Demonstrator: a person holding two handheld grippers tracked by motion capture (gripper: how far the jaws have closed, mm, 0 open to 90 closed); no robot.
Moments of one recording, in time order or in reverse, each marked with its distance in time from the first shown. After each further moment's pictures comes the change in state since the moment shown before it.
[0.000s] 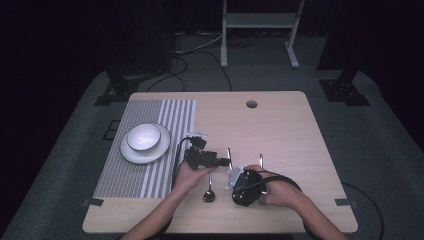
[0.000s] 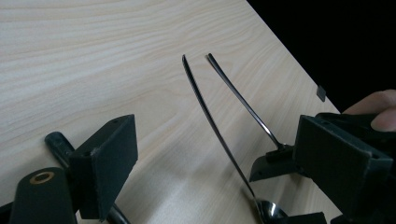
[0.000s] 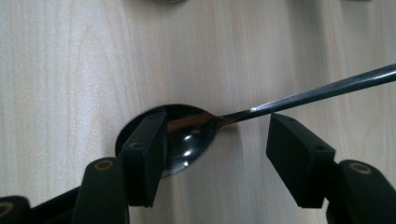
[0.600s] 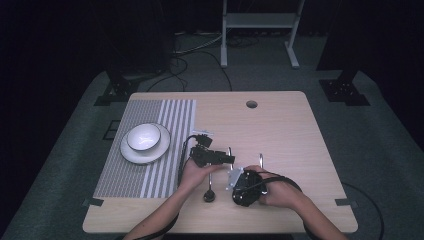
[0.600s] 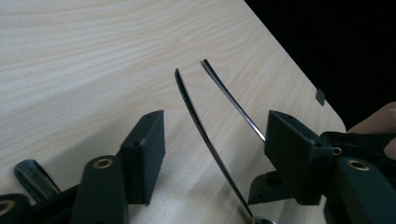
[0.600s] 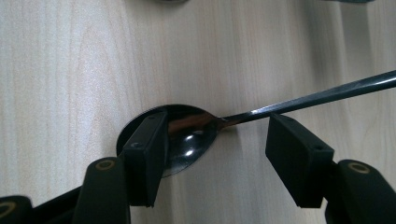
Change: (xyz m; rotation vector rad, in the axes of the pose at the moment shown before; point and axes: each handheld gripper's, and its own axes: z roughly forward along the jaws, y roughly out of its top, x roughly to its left) left arm -0.003 0.008 0.015 0.020 -0.009 0.013; right arm 0.002 0.000 0.000 -0.003 -0.011 -0.012
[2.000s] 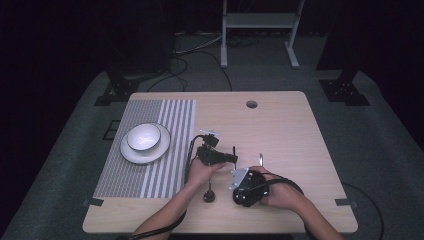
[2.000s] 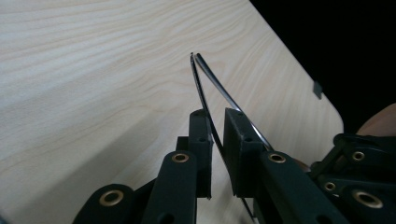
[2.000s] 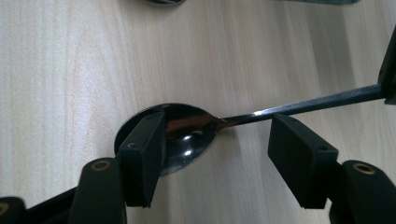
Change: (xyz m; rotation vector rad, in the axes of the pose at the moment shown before) left arm 0.006 0.005 0.020 0.032 -0.071 -0.021; right arm 0.000 -0.011 -0.001 -0.061 -0.022 0.030
